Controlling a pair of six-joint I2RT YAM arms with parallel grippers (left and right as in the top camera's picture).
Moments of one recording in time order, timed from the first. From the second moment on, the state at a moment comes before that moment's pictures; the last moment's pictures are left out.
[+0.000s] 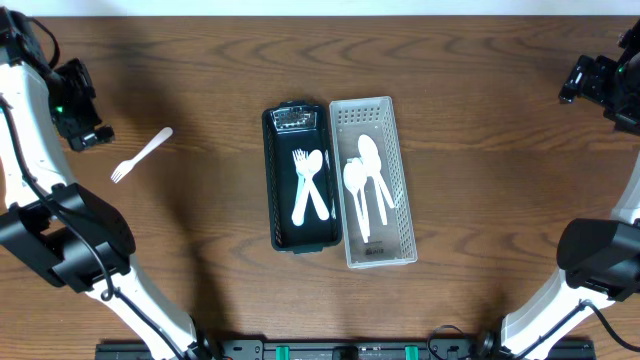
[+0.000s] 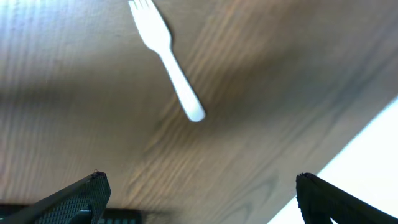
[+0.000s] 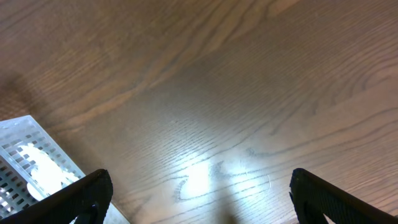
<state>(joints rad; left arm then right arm) 0.46 2.10 2.10 -1.37 0.15 -1.57 -0.32 1.98 2.31 -1.68 0.01 0.22</state>
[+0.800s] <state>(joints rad) 0.50 2.35 2.10 -1.39 0.16 -1.69 -0.32 1.98 2.31 -1.69 -0.02 0.22</state>
